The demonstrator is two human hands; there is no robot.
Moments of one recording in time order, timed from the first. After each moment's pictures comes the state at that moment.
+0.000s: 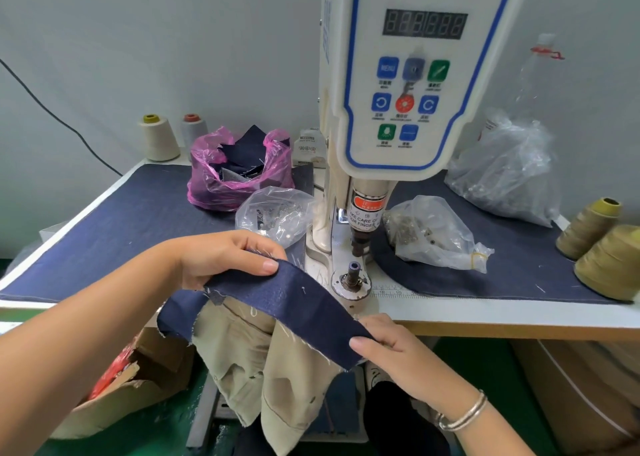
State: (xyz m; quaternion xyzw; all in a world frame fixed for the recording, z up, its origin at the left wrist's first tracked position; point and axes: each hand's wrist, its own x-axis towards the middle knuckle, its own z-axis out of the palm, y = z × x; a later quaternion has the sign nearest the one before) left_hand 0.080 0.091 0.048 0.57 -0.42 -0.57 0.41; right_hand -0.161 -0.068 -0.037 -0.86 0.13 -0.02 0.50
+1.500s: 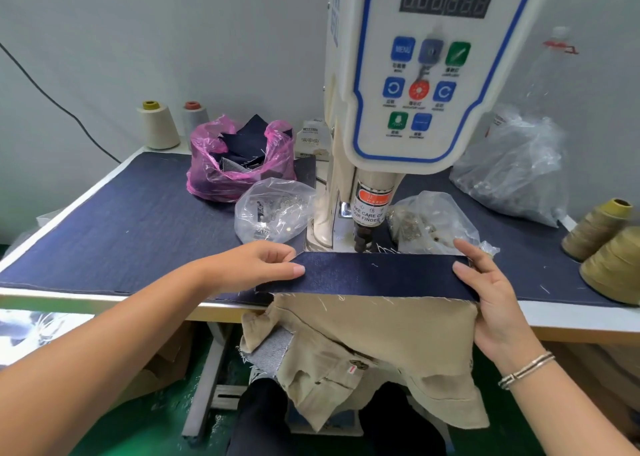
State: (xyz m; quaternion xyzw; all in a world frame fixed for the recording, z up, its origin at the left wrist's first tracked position) left_hand 0.078 0.066 -0.008 0.68 -0.47 -0.41 0.38; right_hand -0.177 -0.167 -0.037 -0.52 0.20 -0.31 0.77
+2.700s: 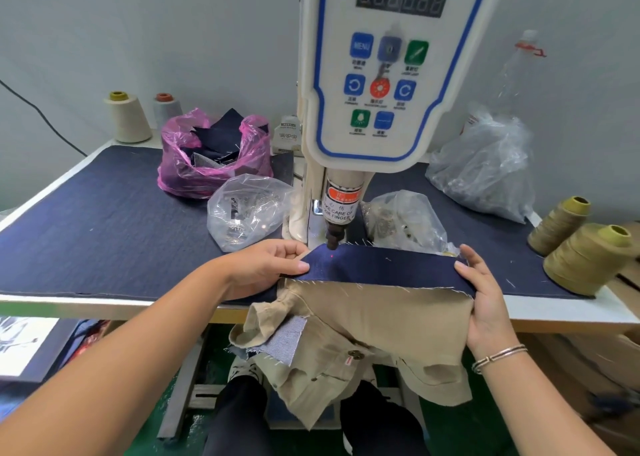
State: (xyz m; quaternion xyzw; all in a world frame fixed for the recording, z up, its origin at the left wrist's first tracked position) left_hand 0.058 0.017 -0.034 0.51 -0.36 -0.56 0.54; right_hand -0.195 -0.197 -0.049 -0.39 0.29 -0.37 0.79
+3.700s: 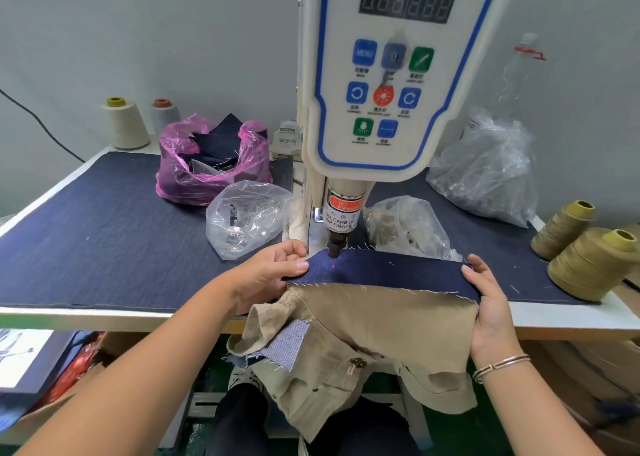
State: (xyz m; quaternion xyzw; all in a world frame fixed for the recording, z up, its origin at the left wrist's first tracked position) left_hand 0.057 0.010 -0.047 0.44 -0.27 -0.56 0.65; right_hand -0.191 -0.200 -0.053 -0.36 0.31 -0.38 0.79
